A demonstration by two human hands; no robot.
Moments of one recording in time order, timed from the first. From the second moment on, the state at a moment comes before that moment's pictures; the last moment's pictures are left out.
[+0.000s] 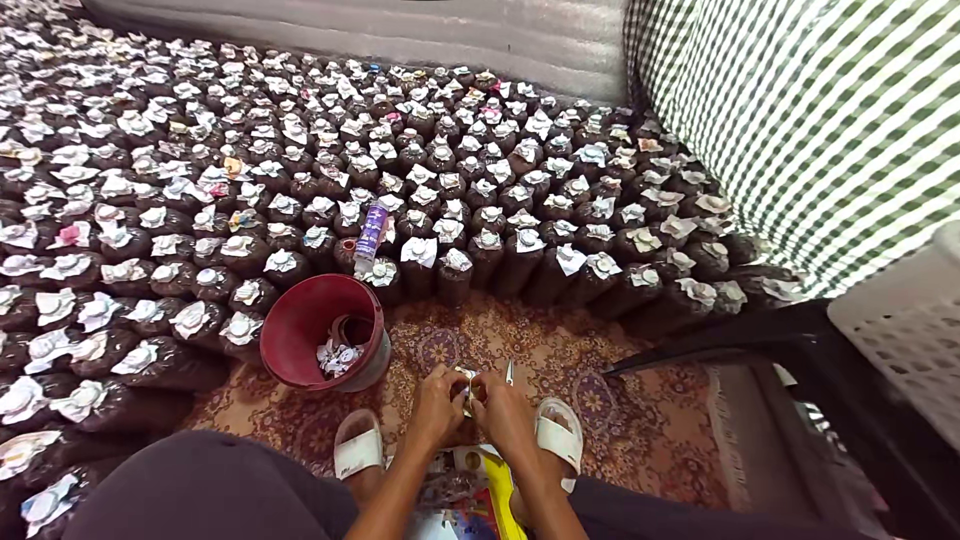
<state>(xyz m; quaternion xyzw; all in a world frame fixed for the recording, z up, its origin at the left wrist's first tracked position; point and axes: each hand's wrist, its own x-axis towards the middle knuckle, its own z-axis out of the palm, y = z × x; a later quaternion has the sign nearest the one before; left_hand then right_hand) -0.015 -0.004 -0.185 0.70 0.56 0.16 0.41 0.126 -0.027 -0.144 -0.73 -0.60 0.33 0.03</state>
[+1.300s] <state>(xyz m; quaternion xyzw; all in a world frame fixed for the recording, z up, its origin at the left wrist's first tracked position) 0.003 -0.031 -0.191 0.77 0.54 0.22 0.25 0.144 -0.042 -0.189 -0.76 -0.39 0.39 0.34</state>
